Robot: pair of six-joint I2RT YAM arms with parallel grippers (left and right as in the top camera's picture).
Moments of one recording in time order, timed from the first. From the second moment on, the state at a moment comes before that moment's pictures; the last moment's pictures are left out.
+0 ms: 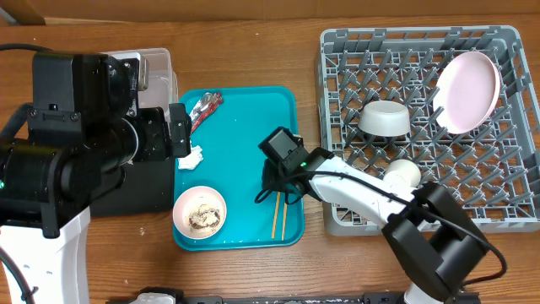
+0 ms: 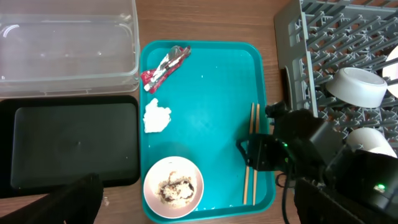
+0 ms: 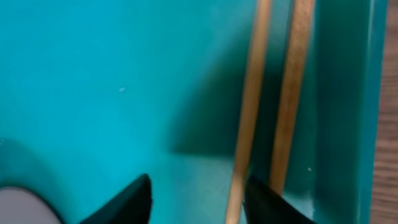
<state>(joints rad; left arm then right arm) -0.12 1.38 2.05 -1.60 0.09 -0.19 0.76 1.87 1.12 -0.45 -0.06 0.88</state>
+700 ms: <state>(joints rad) -0.12 1.38 2.05 -1.60 0.09 -0.19 0.76 1.89 1.21 -0.61 -0.09 0.88</state>
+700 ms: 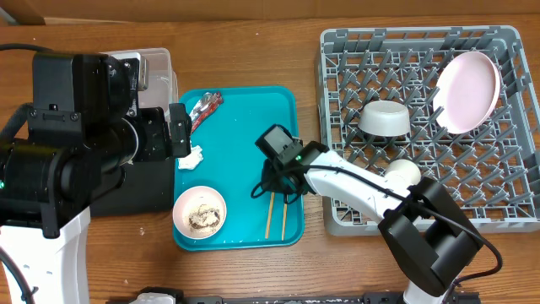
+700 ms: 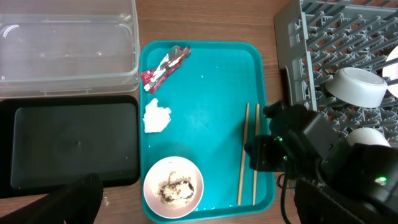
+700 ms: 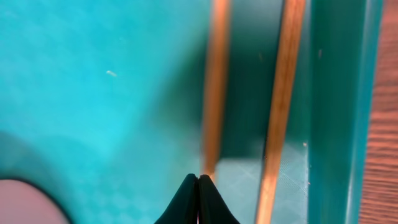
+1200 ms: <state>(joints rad) -0.12 1.38 2.05 -1.60 0.09 -0.19 0.67 1.87 1.76 -1.06 0.10 0.63</state>
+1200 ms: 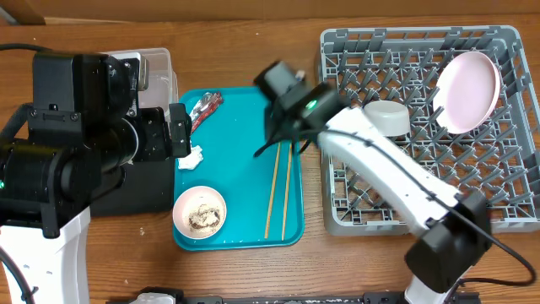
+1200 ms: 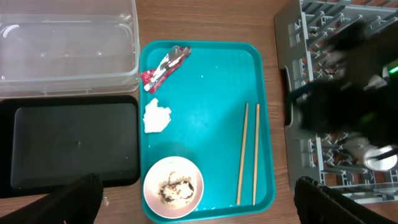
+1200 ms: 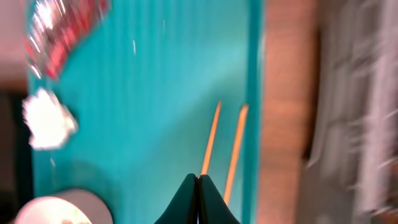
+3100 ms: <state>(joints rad) -0.12 1.38 2.05 -1.60 0.09 -0.19 0.52 1.74 1.79 -1.02 0.20 0.49</state>
